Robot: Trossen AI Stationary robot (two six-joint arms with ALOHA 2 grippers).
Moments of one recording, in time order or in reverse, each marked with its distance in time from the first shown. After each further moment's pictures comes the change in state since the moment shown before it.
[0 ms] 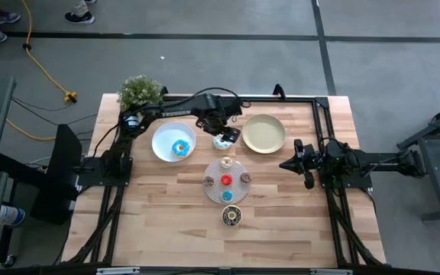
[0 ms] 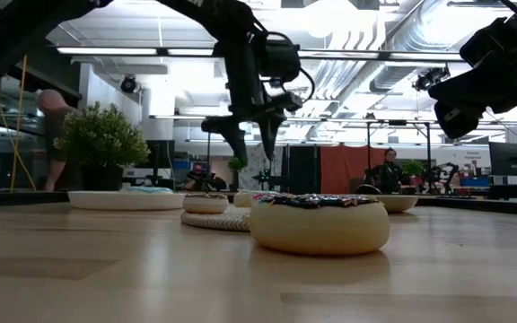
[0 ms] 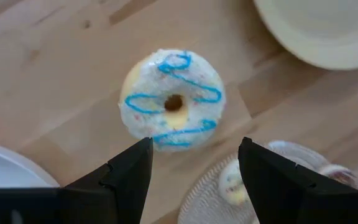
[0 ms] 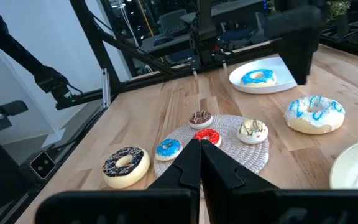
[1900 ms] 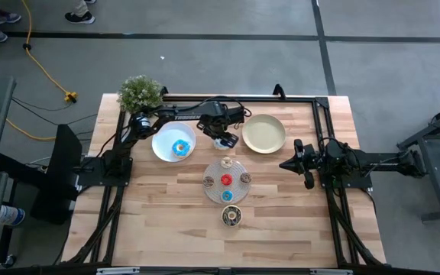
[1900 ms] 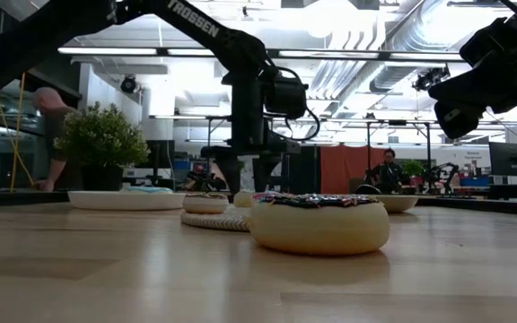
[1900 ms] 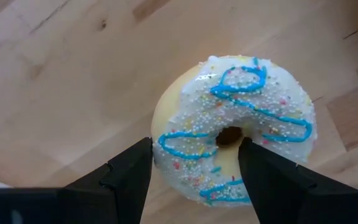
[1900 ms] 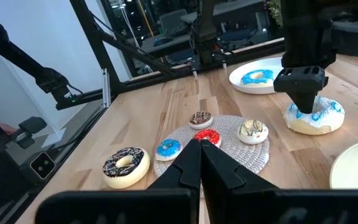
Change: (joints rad) left arm 0.002 0.134 -0.004 0.009 -0.102 0.071; right arm 0.000 0.000 0.000 -0.002 0.000 0.000
